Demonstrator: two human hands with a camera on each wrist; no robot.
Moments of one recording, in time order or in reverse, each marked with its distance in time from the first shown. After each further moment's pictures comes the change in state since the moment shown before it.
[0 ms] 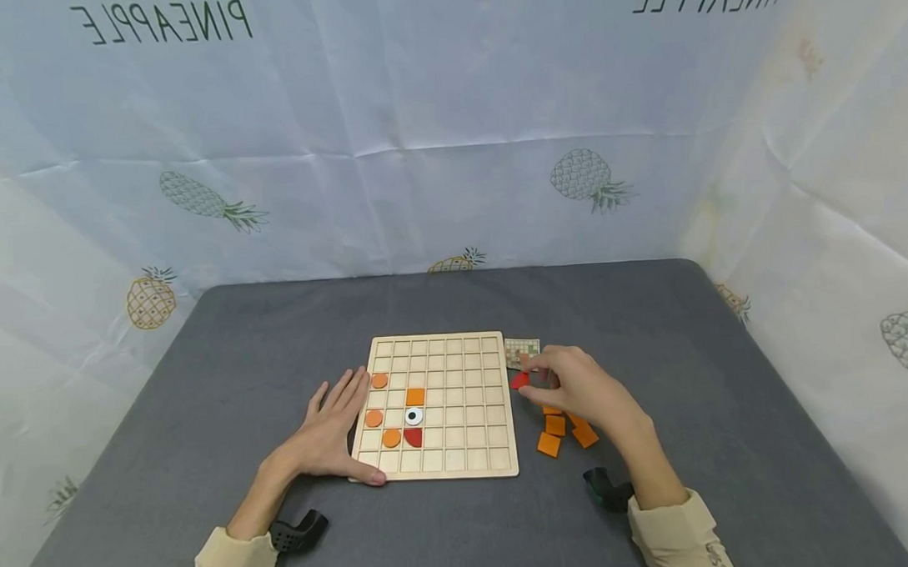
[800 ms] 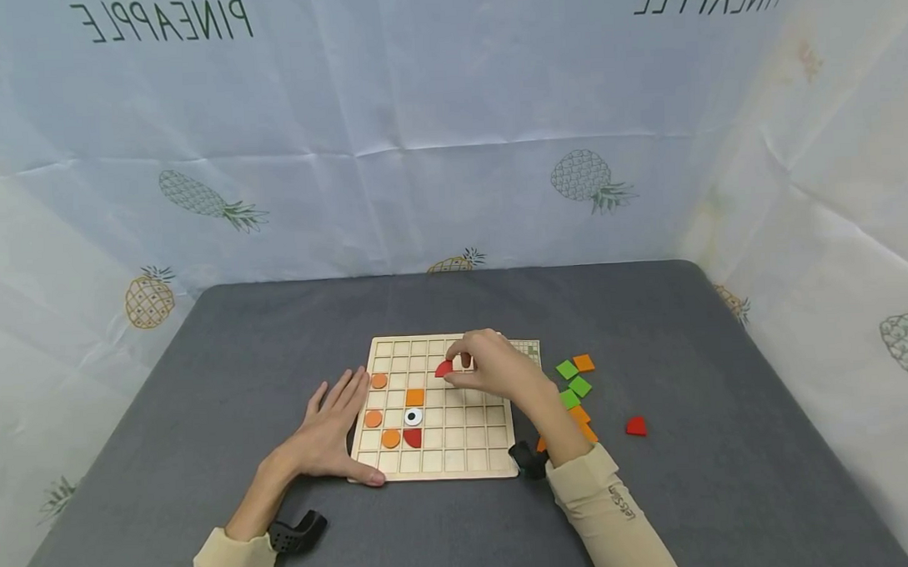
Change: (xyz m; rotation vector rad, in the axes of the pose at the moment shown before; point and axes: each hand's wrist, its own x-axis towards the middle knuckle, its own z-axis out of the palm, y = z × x) left_hand 0.000 0.000 0.001 0.003 0.003 0.005; right_hand 0.082 -0.048 0.037 0.008 -0.062 -0.119
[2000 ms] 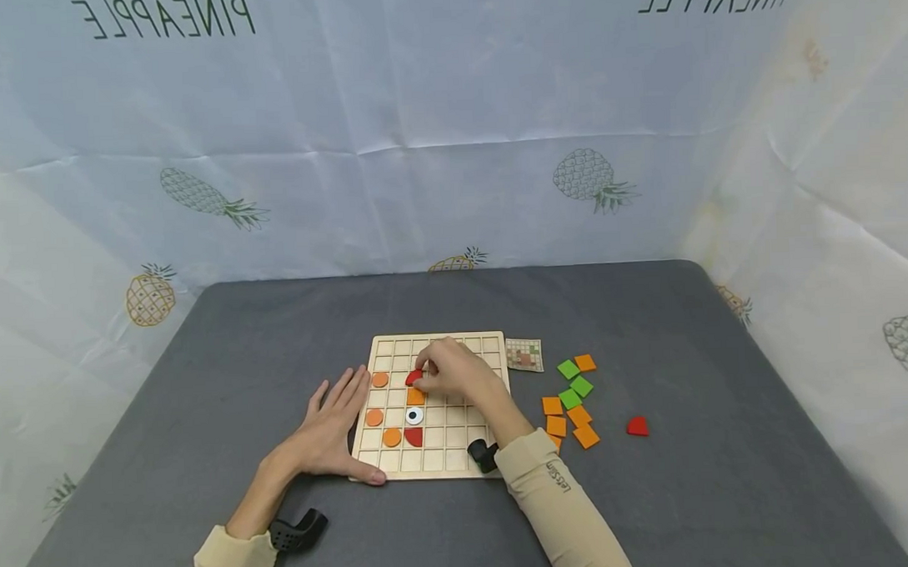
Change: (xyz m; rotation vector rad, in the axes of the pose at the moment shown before) left_hand 0.000 -0.001 0.001 0.013 0.000 0.001; right_hand 0.049 -0.006 0.053 0.087 -0.100 0.100
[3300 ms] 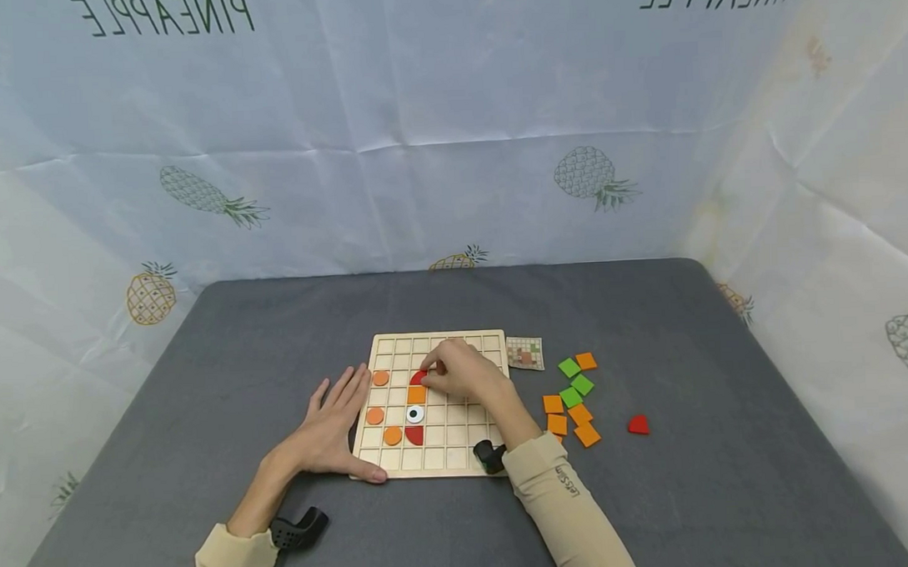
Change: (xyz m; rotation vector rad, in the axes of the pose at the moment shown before) left_hand 0.000 0.001 0.000 -0.005 0.000 -0.005; right_hand -0.009 0.011 -0.002 0.079 -0.014 0.021
